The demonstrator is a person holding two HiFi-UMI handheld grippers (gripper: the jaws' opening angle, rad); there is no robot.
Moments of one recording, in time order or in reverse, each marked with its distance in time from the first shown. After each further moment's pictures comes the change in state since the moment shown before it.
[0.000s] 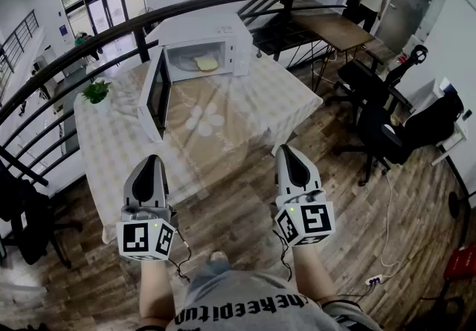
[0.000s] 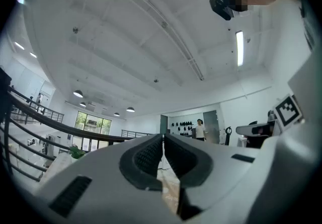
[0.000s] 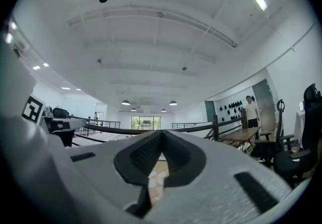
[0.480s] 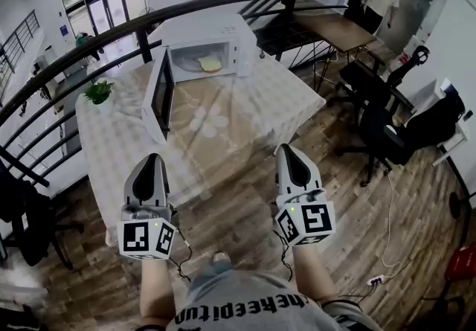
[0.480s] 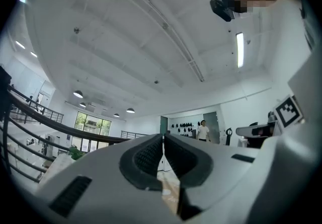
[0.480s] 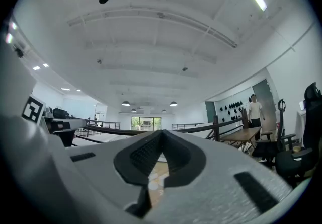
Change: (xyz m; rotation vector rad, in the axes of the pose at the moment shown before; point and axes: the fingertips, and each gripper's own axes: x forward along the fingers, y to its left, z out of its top) left arm 0.007 0.014 -0.001 -0.009 -0.017 -0.003; right arm 0.013 0.010 -0.002 0.001 -0.009 0.001
